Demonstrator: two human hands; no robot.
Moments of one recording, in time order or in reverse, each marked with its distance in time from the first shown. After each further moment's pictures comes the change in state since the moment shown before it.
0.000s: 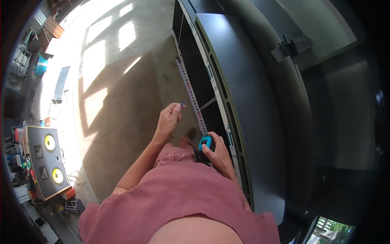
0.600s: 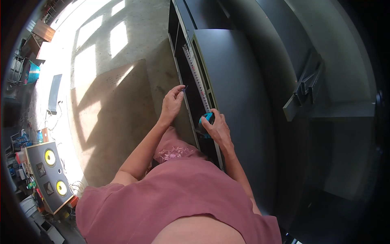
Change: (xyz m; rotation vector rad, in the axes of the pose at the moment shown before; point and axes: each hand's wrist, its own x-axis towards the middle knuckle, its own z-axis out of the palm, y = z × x) left_hand 0.332 0.008 0.003 0.195 0.163 0.117; right_hand 0.331 -0.081 -0.077 -0.255 0.085 0.104
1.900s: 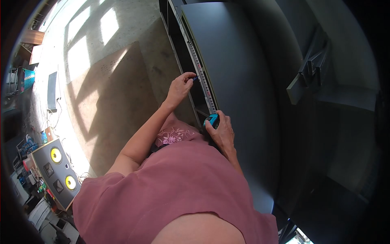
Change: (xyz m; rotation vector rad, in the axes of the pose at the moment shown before) left_hand 0.005 0.002 0.057 0.226 -0.248 -0.004; right_hand -0.044 0.057 0.003 -0.013 0.014 0.134
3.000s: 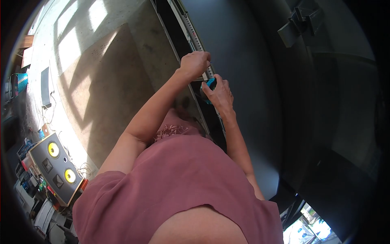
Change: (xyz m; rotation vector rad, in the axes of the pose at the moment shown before) left_hand -0.080 0.039 0.079 0.564 -0.304 0.191; right_hand -0.035 0.056 0.020 -0.079 0.085 0.039
